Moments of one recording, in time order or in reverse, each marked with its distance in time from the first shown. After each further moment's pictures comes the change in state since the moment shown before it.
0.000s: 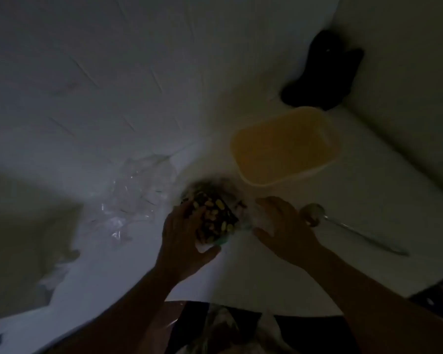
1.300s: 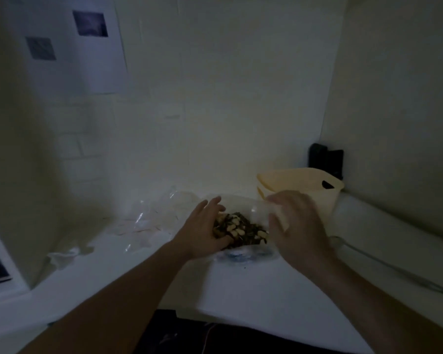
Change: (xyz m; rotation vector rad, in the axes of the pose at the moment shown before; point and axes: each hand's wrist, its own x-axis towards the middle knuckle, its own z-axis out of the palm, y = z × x) left_hand -0.006 -0.031 0.014 -0.002 0.206 0.219; right_hand -0.051 -0.067 0.038 -0.096 0.910 -0.653
